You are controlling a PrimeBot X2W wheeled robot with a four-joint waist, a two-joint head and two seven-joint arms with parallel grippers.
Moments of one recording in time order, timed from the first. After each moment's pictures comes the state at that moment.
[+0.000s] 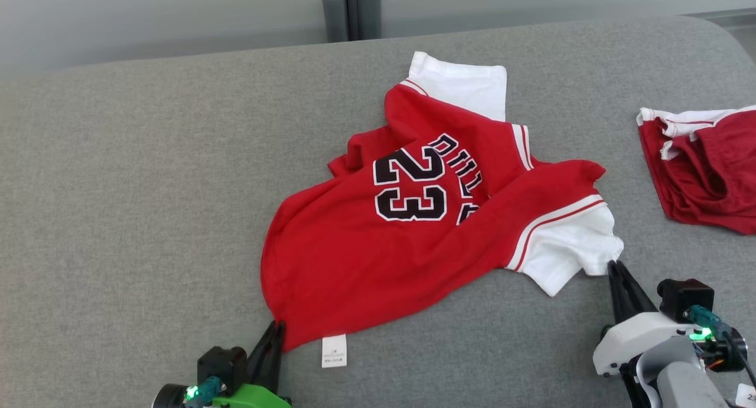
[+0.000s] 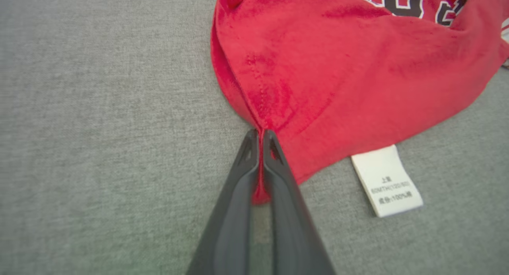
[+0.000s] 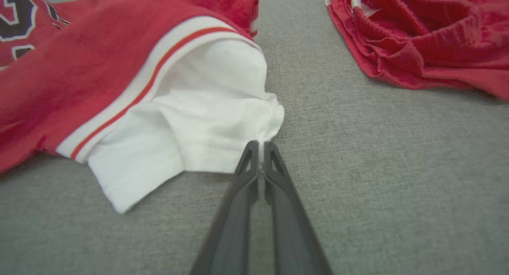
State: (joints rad) left arm -0.08 0.08 -0.29 0.55 -0.24 -0.13 -0.27; right arm -0.22 -0.05 -0.15 0.60 0.10 0.13 -0.26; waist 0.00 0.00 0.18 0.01
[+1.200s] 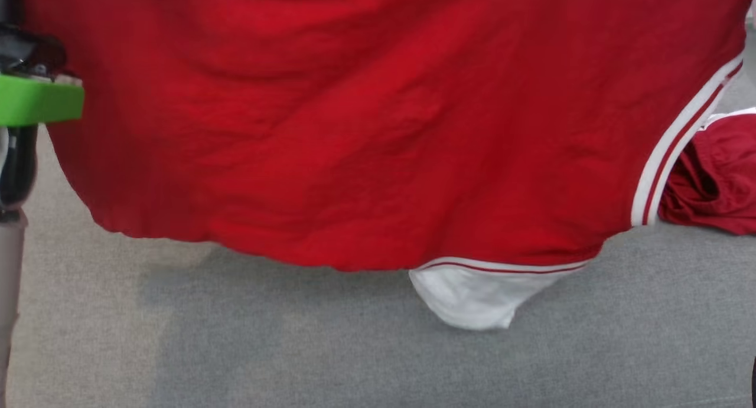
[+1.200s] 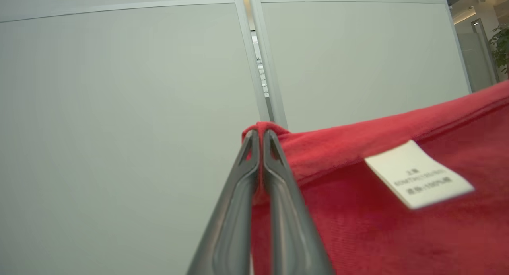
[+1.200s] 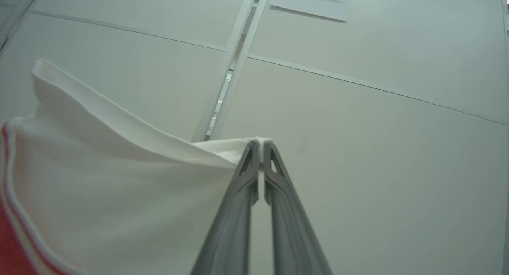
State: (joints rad) left arm -0.78 0.48 -0.20 0.08 -0.47 -0.13 -0.18; right arm -0.89 -0.38 0.01 0.03 0.22 0.13 -0.21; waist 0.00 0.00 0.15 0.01
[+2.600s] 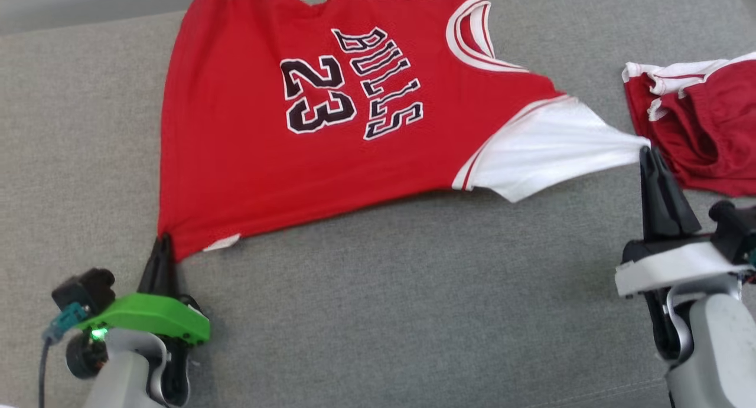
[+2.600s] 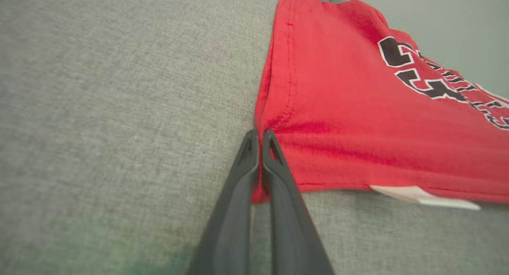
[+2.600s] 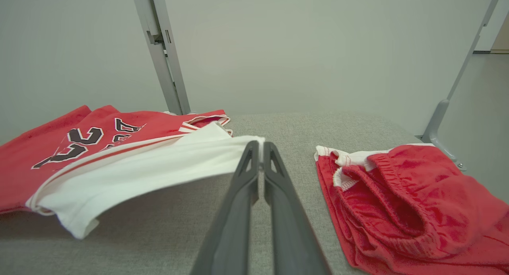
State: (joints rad) left arm -0.35 0.18 -0.12 0.69 -0.66 -0.13 -0.27; right arm -0.28 -0.09 -0.12 0.19 0.18 0.13 -0.26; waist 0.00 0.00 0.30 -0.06
